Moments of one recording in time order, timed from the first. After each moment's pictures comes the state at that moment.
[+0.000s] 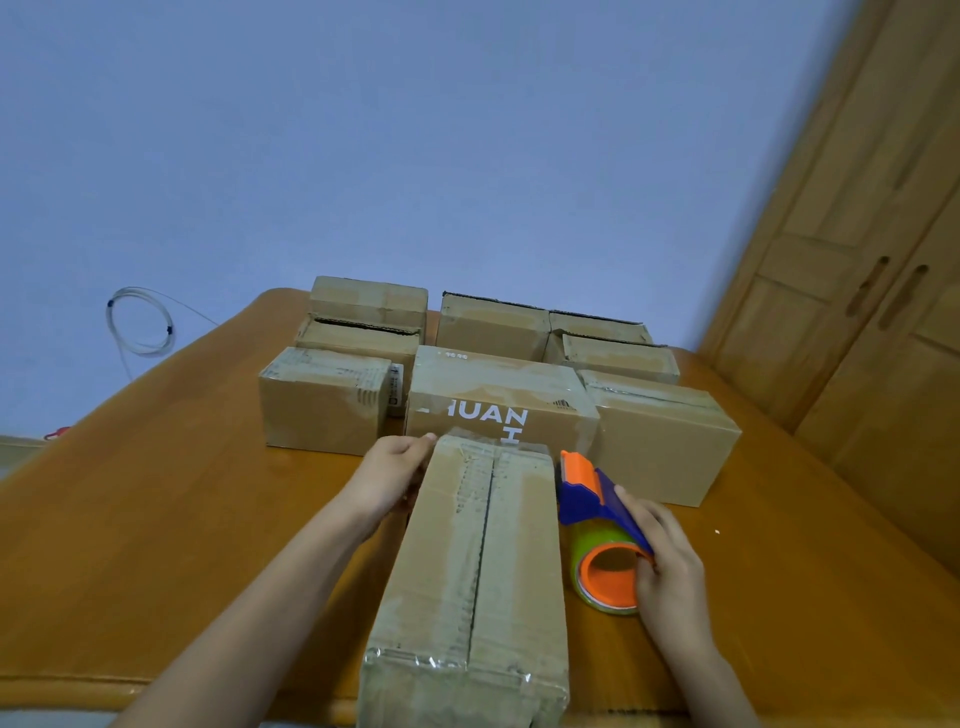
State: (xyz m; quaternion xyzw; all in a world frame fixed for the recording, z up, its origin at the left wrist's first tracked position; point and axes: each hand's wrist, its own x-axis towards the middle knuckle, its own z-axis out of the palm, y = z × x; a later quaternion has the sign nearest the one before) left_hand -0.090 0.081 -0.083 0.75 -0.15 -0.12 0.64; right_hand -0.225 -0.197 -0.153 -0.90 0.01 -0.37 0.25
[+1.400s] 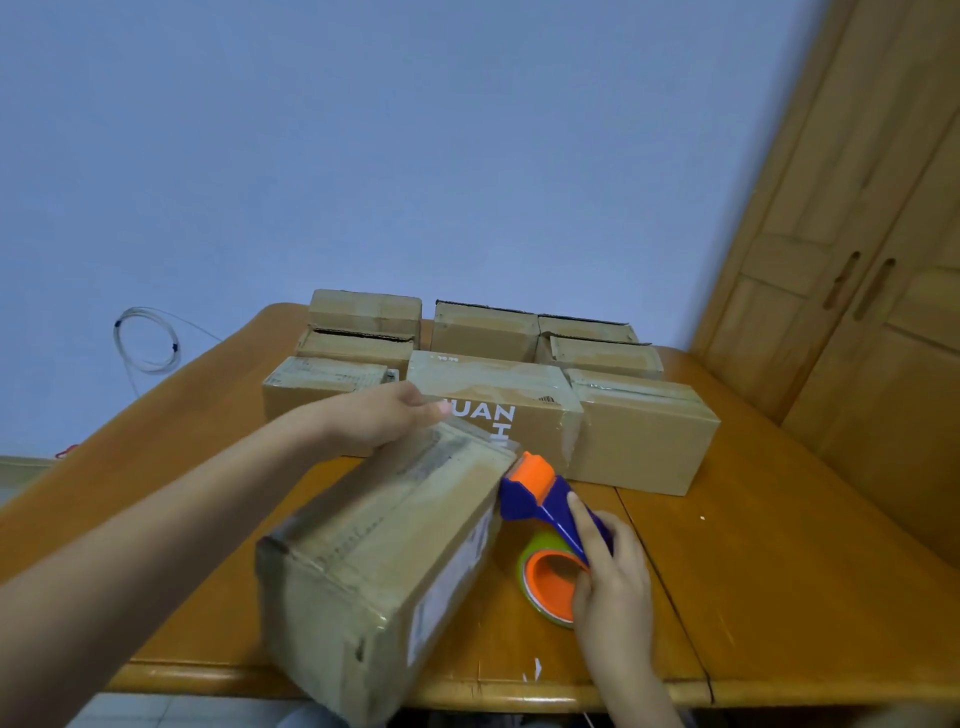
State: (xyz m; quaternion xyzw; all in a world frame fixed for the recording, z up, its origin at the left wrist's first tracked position) left_hand -0.120 0.101 0.021 0.89 -0.22 -0.18 0.35; right_hand -0.249 -0.120 -0.156 -0.90 0.09 -0.40 0.18
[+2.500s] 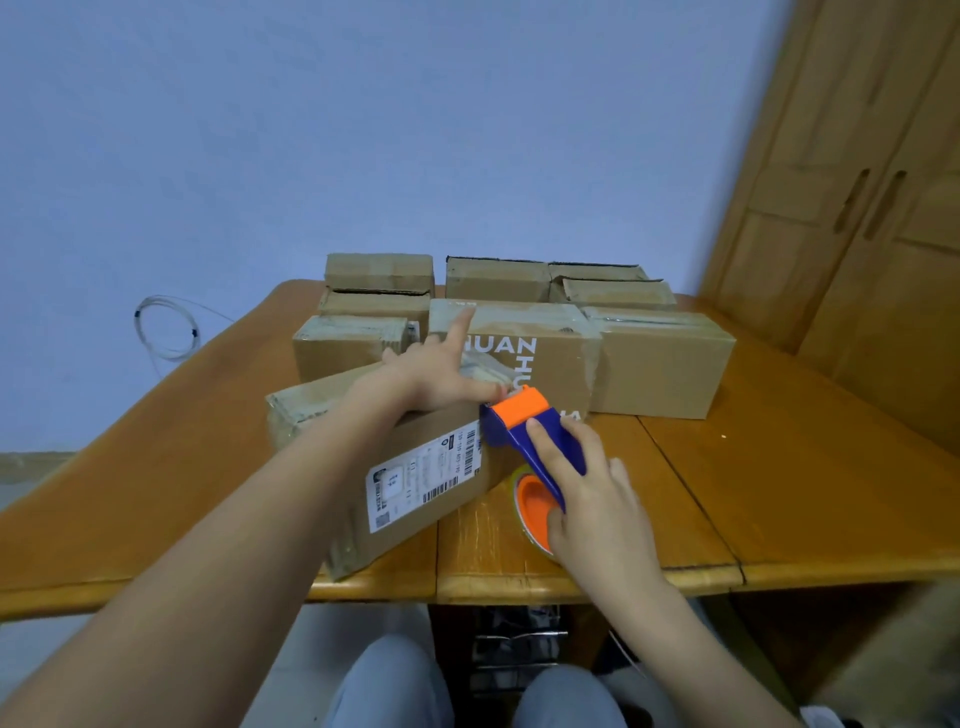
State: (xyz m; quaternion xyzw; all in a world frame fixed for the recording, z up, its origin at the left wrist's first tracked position) left_hand -0.117 0.083 -0.021 0.95 -0.27 -0.04 0.16; right_hand -0.280 -0.049 -0.115 -0.95 0.06 -0.27 0.10
